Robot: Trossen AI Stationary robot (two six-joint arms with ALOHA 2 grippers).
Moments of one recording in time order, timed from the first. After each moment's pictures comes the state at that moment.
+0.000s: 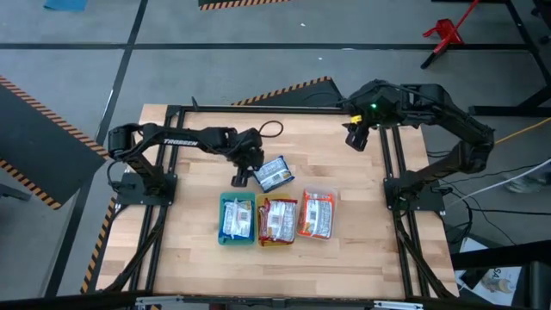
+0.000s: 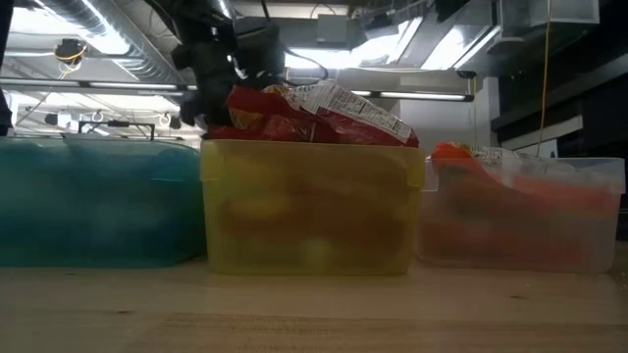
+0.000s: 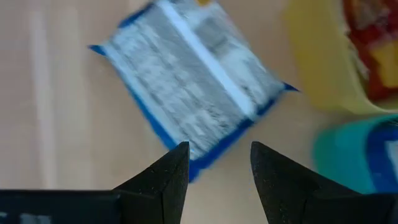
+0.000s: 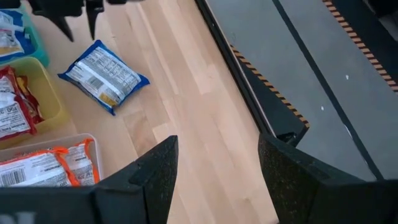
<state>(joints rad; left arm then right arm) 0.27 1.60 1.02 -0.52 0.18 0.38 -0.23 1.39 1.88 -1.44 0.28 0.04</state>
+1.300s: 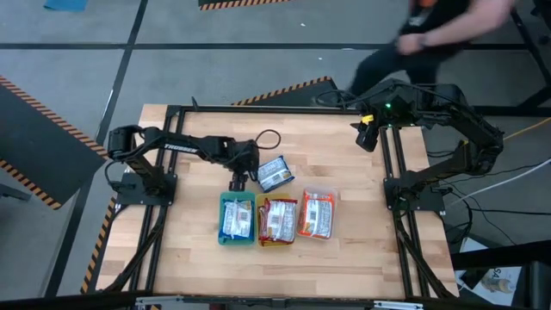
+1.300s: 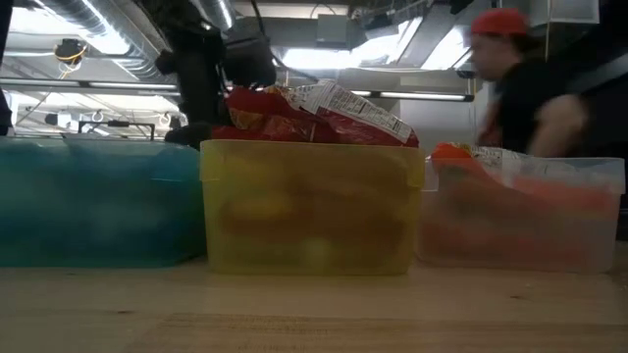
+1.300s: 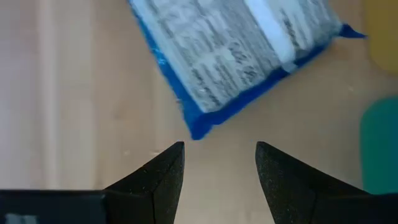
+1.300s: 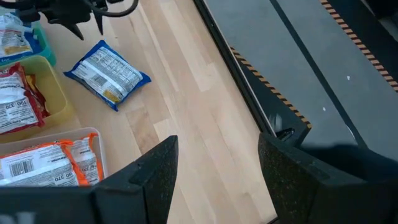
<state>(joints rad) 0.21 1.60 0.93 -0.50 -0.03 0.25 -0.23 1.32 1.88 -1.48 0.27 0.05</state>
